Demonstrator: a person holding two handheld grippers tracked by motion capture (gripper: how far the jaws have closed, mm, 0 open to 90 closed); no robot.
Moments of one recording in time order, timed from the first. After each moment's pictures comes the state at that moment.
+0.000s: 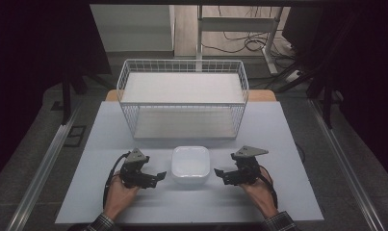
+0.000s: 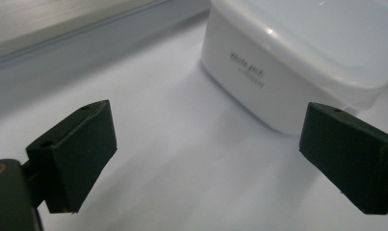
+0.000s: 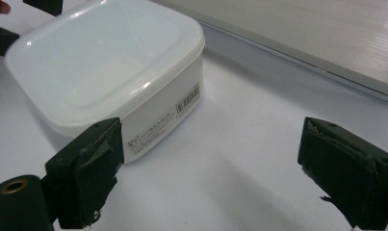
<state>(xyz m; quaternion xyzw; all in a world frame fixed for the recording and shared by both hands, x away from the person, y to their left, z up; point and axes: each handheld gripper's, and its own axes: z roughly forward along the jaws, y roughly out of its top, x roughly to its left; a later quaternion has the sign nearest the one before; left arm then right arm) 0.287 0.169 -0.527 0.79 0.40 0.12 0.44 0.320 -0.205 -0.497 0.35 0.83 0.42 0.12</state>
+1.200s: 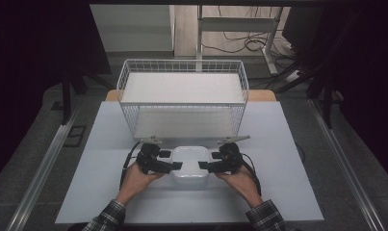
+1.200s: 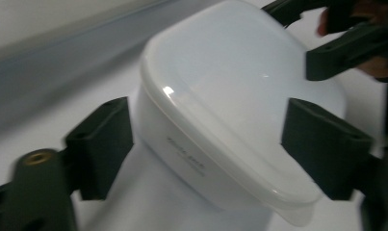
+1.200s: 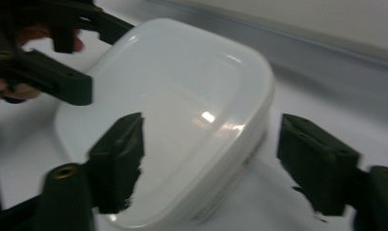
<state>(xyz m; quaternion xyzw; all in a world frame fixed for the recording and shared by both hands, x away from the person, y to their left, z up) 0.335 0.135 -0.514 0.80 0.38 -0.04 0.47 0.347 -0.158 -0.491 0.38 0.83 0.42 0.00</state>
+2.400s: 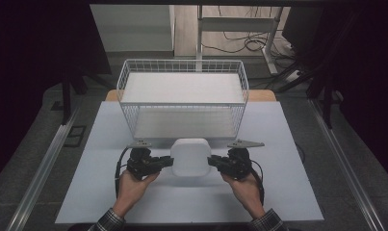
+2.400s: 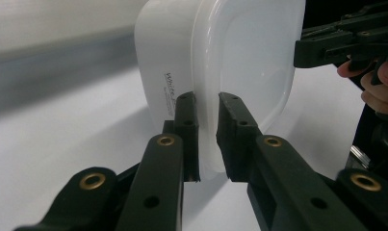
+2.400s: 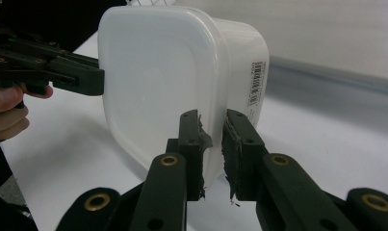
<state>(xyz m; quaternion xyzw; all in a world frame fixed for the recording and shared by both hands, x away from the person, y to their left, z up) 0.294 0.145 -0.479 0.75 0.44 0.01 0.49 0.310 -0.170 -0.458 0.42 0.78 0.45 0.05</state>
